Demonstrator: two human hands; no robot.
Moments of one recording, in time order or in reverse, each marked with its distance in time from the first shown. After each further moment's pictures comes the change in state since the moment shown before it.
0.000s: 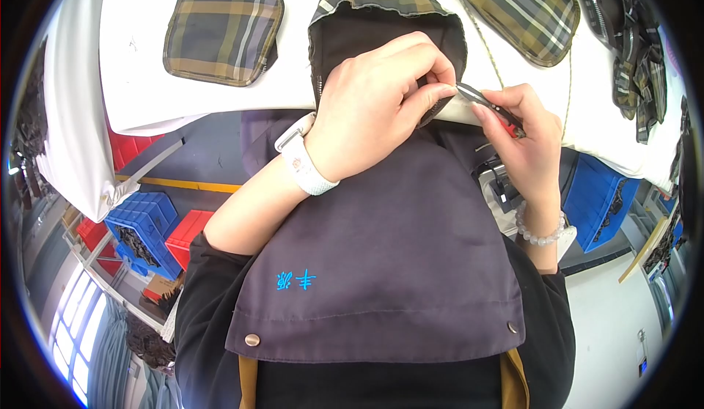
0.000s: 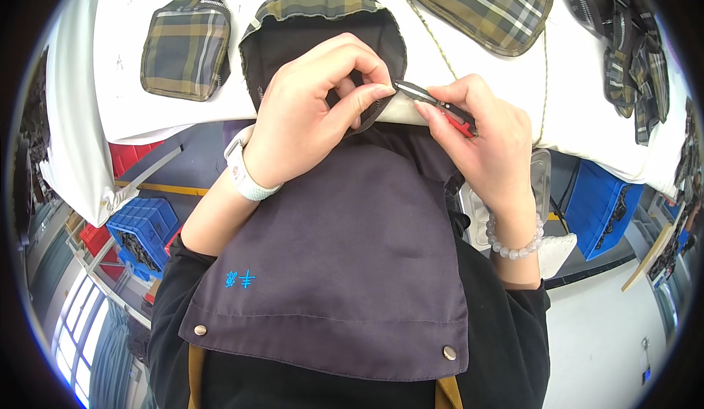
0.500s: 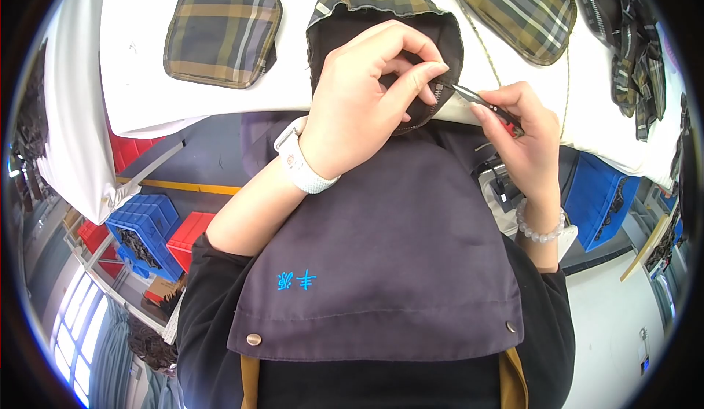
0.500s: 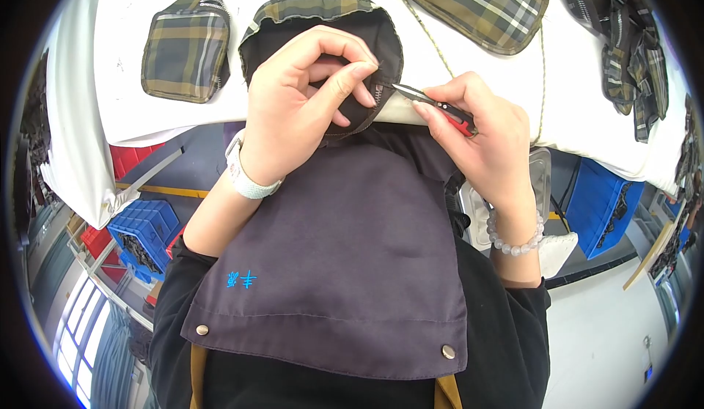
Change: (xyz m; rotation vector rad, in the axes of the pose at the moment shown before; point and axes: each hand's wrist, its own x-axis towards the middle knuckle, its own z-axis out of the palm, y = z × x) left_hand 0.000 0.006 0.000 -0.382 0.141 -0.172; right_hand 0.001 0.002 -0.002 0.090 -0.037 0.016
